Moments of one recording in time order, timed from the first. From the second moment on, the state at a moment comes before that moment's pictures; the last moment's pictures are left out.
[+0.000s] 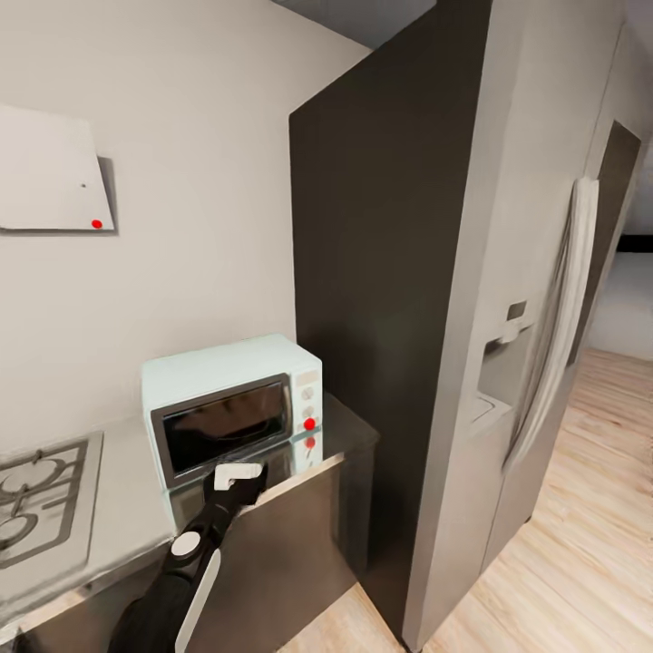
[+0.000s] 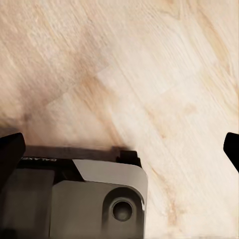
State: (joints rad) left arm -0.32 -0.07 -0.04 -1.13 0.00 0.06 -0.01; right arm -0.36 -0.02 -0.26 0.08 0.30 -0.02 0.02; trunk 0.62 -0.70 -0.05
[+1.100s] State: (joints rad) left arm -0.18 0.10 -0.03 -0.02 0.00 0.22 -0.01; right arm -0.36 -0.02 -0.25 0.07 0.30 -0.06 0.02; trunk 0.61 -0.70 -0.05
